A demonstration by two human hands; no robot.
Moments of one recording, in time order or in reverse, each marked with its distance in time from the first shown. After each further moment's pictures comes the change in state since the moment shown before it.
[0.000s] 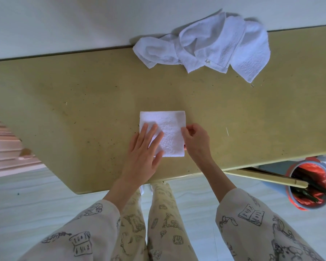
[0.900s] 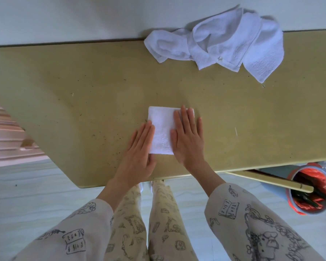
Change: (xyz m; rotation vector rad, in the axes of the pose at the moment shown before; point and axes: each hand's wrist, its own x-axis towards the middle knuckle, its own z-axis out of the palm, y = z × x) left_hand -0.018 -0.023 0.000 -0.215 0.014 -0.023; right_hand 0.013 0.042 0.045 -0.866 0.172 -0.752
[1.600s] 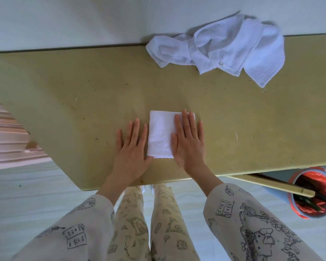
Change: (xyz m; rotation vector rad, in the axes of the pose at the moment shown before) left_hand 0.009 -0.014 -0.006 0.371 -0.122 -0.187; right_hand 0.001 -0.003 -0.003 -0.039 0.011 0.011
